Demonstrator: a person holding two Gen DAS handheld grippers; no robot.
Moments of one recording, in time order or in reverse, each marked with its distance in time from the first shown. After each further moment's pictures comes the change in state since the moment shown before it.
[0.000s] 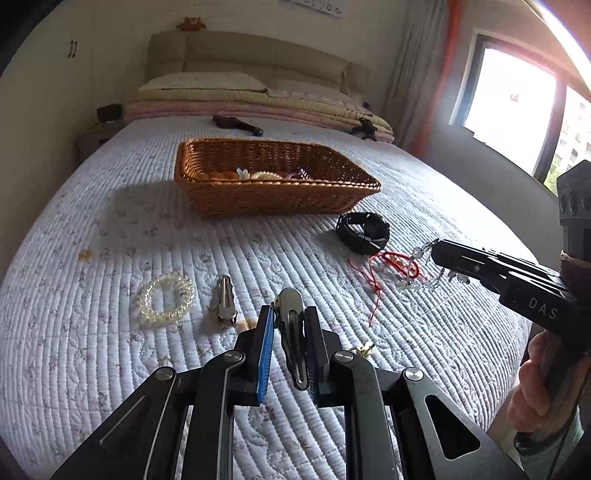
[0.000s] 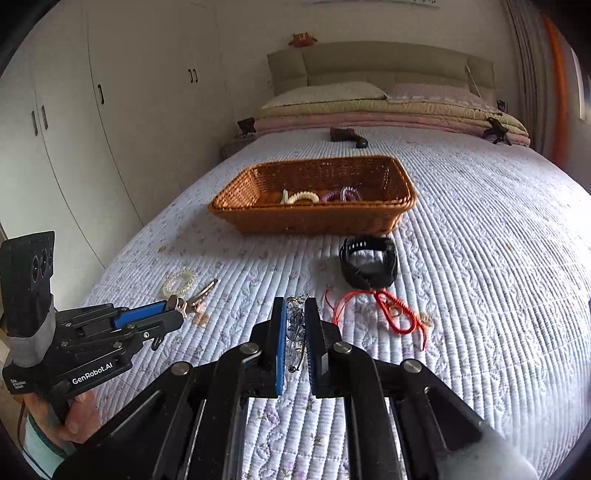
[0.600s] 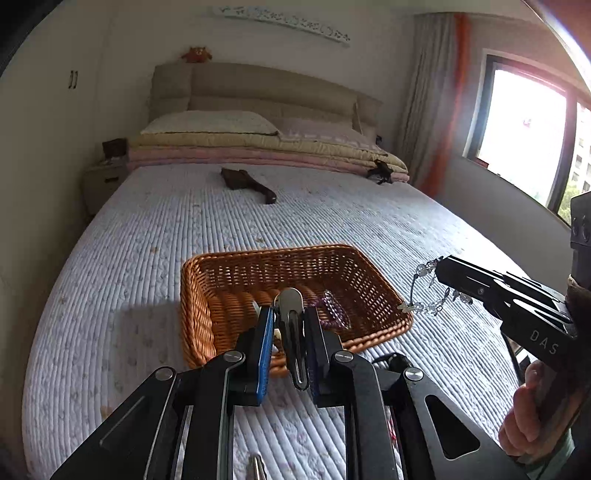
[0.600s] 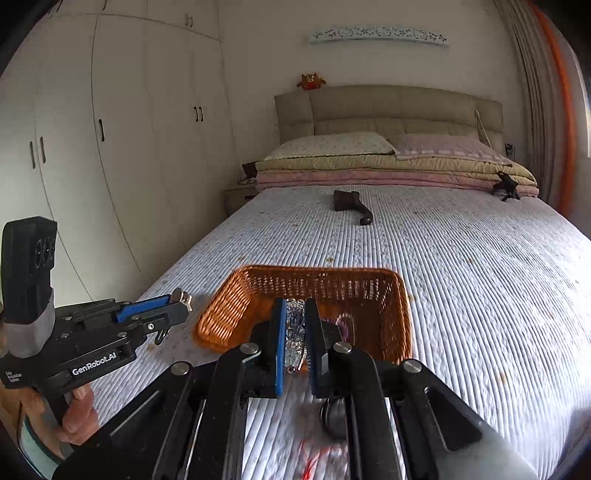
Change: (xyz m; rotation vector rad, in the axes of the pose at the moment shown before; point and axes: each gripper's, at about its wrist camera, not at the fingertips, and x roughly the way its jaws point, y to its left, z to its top) left arm 0.043 0.022 0.165 -0.012 -0.089 0.048; right arm 0.051 -0.019 0.150 -0.050 -0.116 -0.003
